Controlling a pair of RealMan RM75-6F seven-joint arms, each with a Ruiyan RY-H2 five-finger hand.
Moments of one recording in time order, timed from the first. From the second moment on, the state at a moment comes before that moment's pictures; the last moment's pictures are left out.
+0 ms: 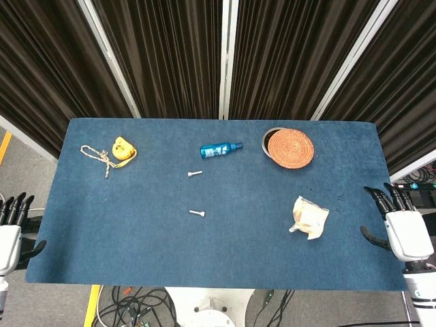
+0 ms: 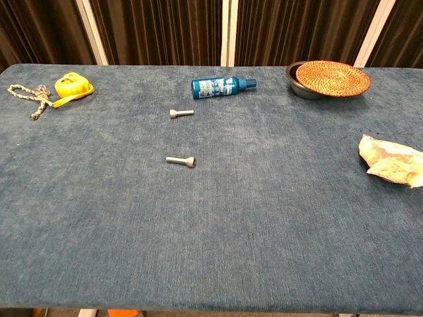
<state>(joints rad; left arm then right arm) -0.04 -1.09 -0.03 -1.69 1.45 1.55 0.21 0.15 -1.01 0.09 -1.68 -1.54 1.44 0.02</state>
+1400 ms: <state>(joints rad) -0.85 -1.43 -0.29 -1.37 1.08 0.70 0.21 0.13 -0.97 0.08 -1.77 -1.52 1.47 -0.09</state>
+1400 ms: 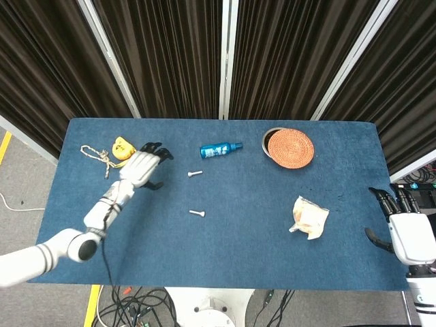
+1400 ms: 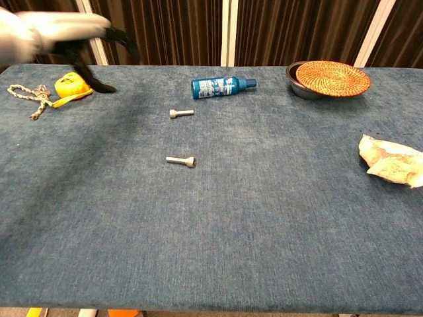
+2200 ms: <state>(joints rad) -1.20 -1.75 -0.17 -0.97 0.53 0.52 0.52 0.12 -0.95 0.09 -1.79 -1.47 1.46 -0.11</state>
